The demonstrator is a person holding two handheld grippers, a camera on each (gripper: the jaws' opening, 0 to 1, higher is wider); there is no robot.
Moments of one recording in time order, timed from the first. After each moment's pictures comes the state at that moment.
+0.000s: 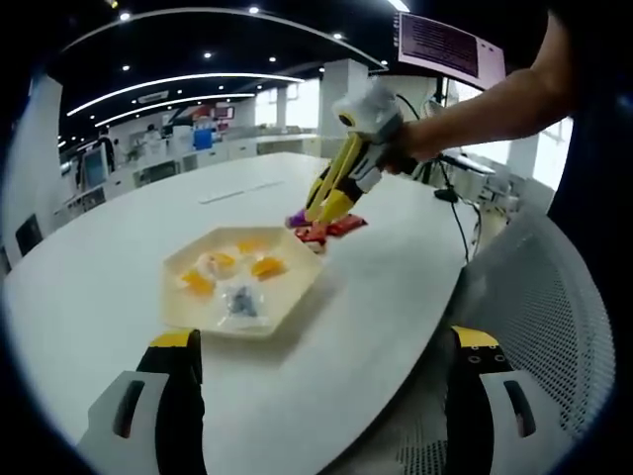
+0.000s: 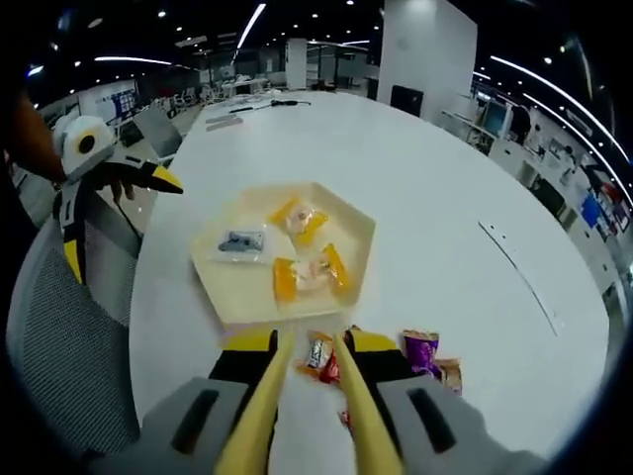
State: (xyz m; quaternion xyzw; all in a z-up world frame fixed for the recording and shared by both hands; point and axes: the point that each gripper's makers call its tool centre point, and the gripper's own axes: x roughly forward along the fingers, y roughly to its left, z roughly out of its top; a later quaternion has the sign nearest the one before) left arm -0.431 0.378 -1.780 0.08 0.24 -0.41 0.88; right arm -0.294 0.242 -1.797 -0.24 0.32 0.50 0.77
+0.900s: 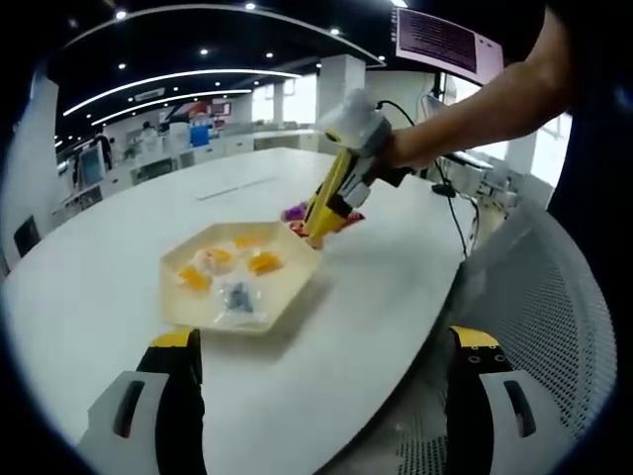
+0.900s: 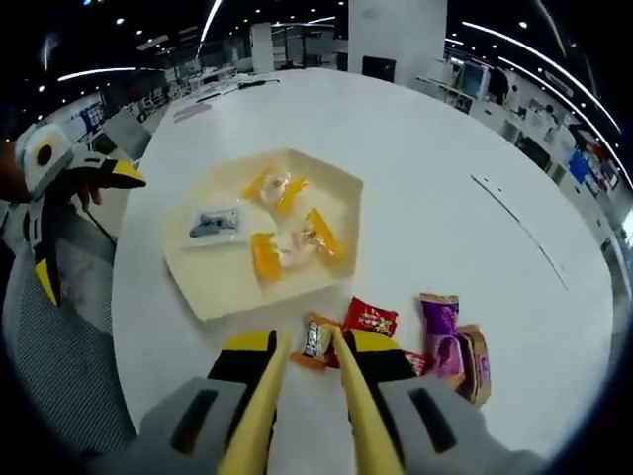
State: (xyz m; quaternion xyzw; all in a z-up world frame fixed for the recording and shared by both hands) left arm -0.434 0.377 -1.783 0.09 0.25 -0.41 0.87; right arm -0.290 0.240 -1.828 -0.21 0.38 0.44 0.79
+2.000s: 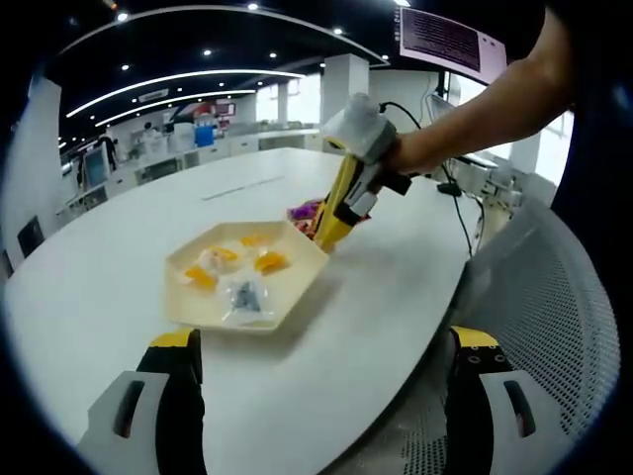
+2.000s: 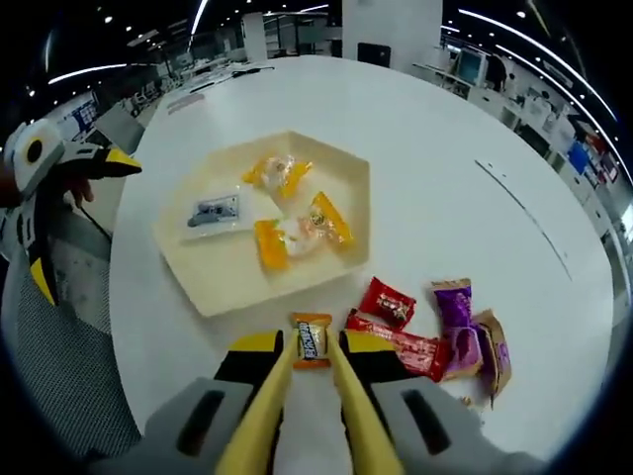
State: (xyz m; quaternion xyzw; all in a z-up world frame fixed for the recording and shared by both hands) left arm -0.431 0.380 -1.784 0.10 0.25 -0.41 0.88; right arm -0.300 0.242 -1.839 -0.23 0.40 0.43 0.78
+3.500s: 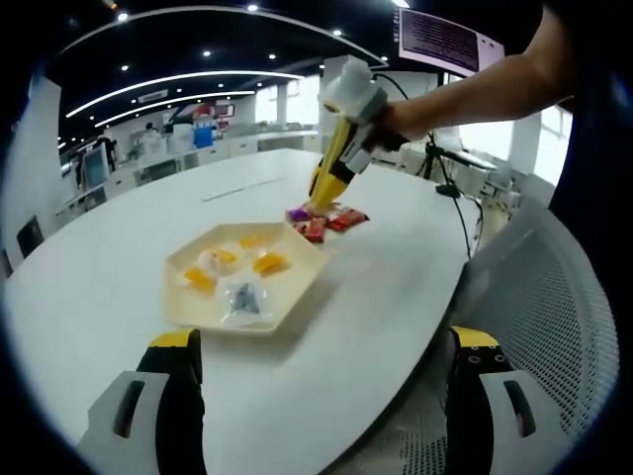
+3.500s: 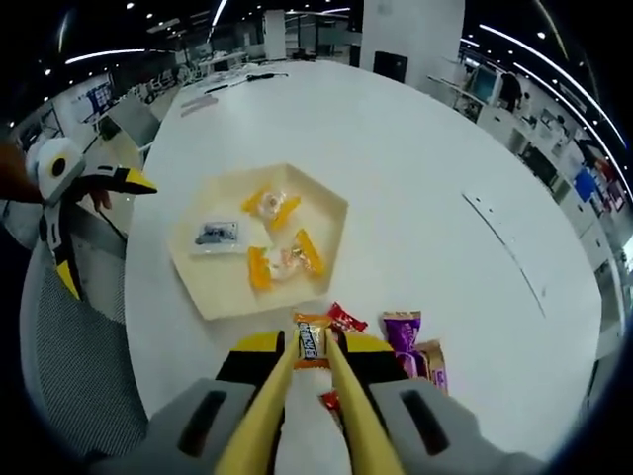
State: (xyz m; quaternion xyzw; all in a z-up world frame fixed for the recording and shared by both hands) left arm -0.431 0.379 -1.783 0.09 0.24 -0.41 0.87; right arm -0.278 0.229 -1.782 -0.25 0.39 0.46 0.76
